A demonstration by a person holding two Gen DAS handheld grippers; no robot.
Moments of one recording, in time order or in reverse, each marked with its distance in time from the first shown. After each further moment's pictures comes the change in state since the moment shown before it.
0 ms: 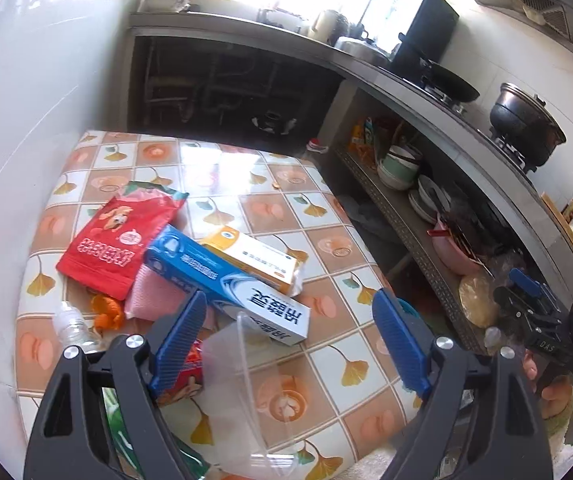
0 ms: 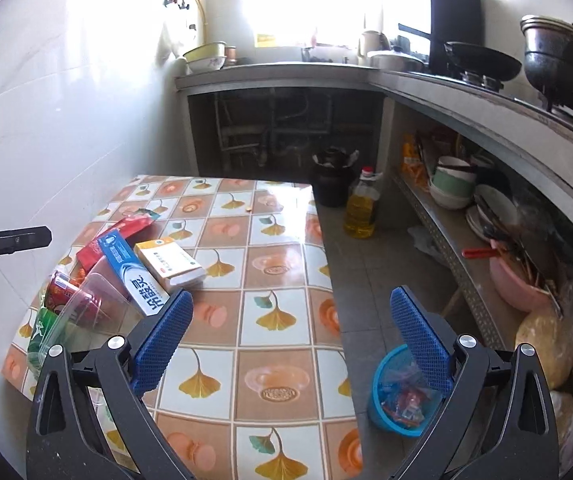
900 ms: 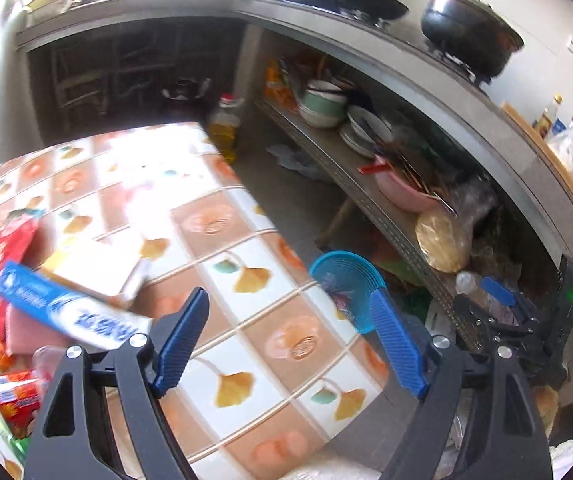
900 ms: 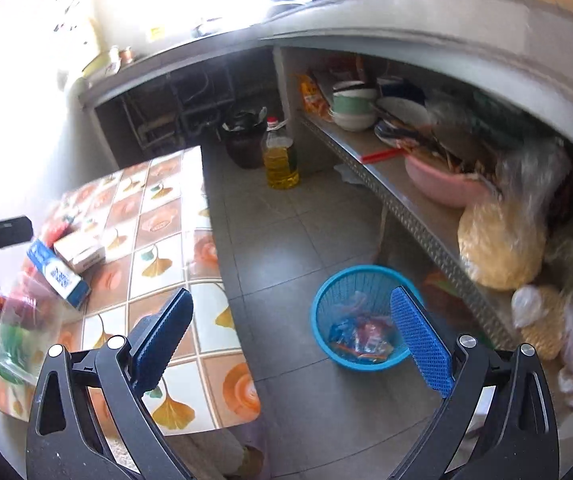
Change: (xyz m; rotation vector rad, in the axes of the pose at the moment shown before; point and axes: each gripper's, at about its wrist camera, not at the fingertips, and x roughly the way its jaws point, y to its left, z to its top) left arm 0.093 -0.159 -0.001 0.214 0.181 -0.120; right arm -0.007 -0.112 -0.079 0.258 0.123 -0.179
